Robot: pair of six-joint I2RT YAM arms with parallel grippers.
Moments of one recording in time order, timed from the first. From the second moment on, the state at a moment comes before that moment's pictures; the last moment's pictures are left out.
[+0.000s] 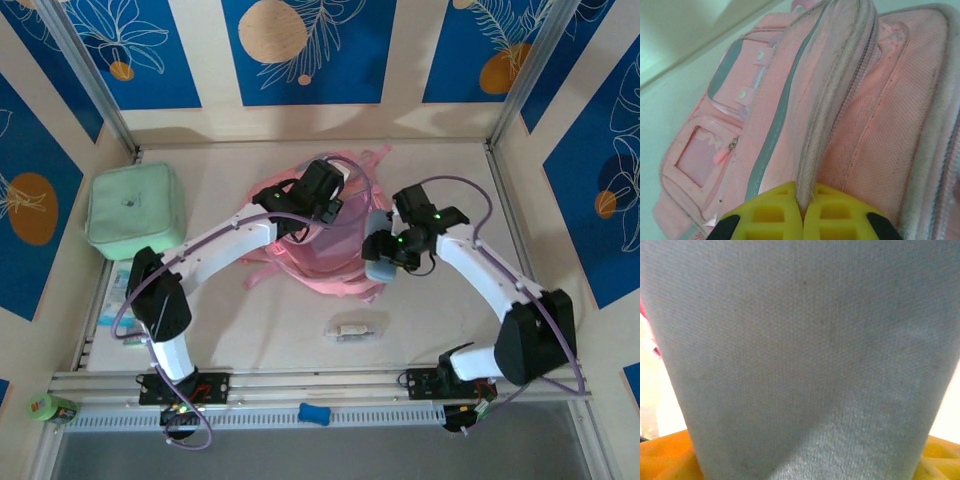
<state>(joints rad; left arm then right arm) -0.84 1.78 1.65 -0.66 -0.33 -0.09 0.40 1.40 1.08 -0.91 -0.30 0.52</state>
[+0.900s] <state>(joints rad) -0.81 1.74 1.66 -0.69 -0.29 -0.24 0.58 1.50 1.03 -0.74 -0.26 0.54</state>
